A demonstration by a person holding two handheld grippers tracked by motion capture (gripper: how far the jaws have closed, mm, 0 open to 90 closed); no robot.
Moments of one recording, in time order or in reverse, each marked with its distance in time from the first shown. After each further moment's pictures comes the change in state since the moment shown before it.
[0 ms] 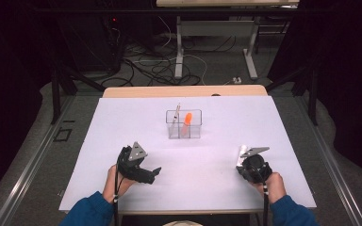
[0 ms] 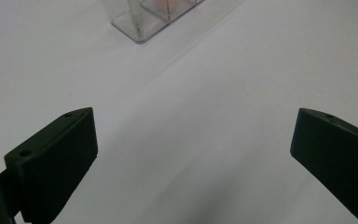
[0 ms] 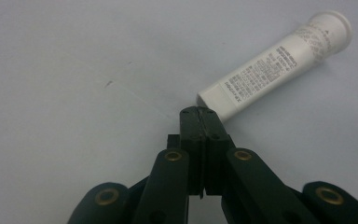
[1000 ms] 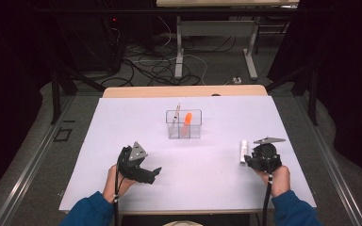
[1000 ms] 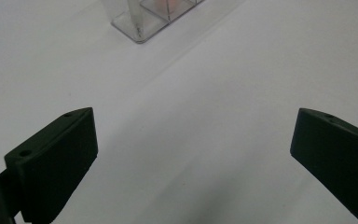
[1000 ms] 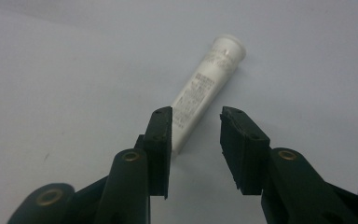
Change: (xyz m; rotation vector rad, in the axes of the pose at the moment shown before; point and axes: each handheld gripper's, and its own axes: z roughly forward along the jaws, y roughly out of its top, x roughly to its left) left arm -0.001 0.000 0.001 -0.004 0.006 -0.005; right arm -0.030 0.014 -0.013 -0.123 -0.130 0.233
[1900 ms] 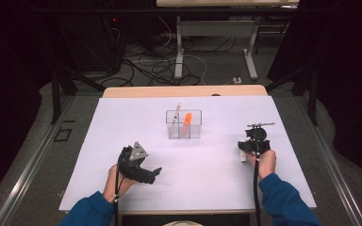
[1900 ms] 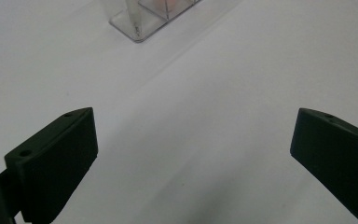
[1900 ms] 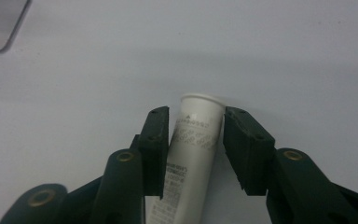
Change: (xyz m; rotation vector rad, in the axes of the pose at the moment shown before) left arm 0.000 0.000 0.001 0.000 0.005 0.005; right arm -0.011 0.038 0.058 0.063 -0.039 0.167
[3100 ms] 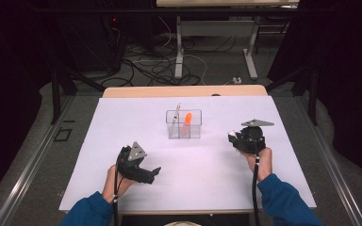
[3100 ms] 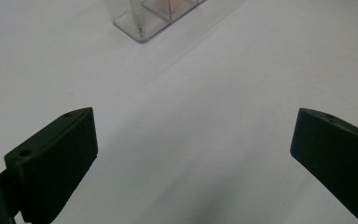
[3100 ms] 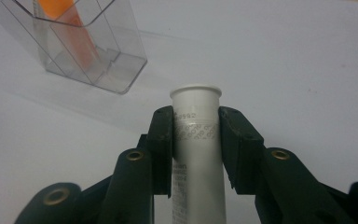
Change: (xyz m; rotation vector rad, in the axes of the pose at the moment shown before) left arm 0.002 -0.001 -0.003 -0.010 0.007 -0.001; right arm 0.032 0.006 -0.038 -0.238 0.172 -0.189
